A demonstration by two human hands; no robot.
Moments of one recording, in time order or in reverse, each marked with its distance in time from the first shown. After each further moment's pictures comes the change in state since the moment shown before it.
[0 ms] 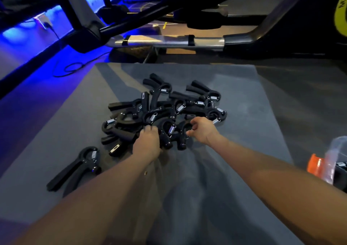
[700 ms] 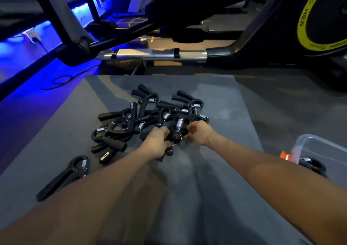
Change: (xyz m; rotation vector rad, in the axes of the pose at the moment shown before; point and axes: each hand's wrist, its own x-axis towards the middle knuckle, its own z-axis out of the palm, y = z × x) left_hand -0.015 0.055 -0.026 -0.395 -0.031 0.186; right_hand -0.026 0.015 -0.041 0.139 -0.045 0.018
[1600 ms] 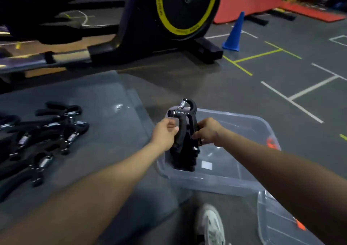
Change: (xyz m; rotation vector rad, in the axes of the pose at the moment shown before) left_hand -0.032 0.282 0.231 -0.431 -0.234 0.286; right_hand -0.182 0.244 -0.218 0.357 0.346 0.468
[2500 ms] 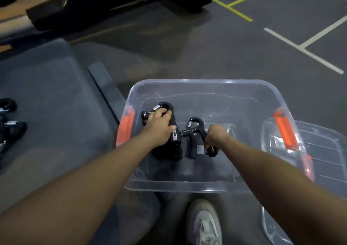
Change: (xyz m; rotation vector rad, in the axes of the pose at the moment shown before) left_hand 0.070 -0.045 0.096 0.799 -0.425 0.036; right_hand 0.098 0.145 -0.012 -0.504 -0.051 0.350
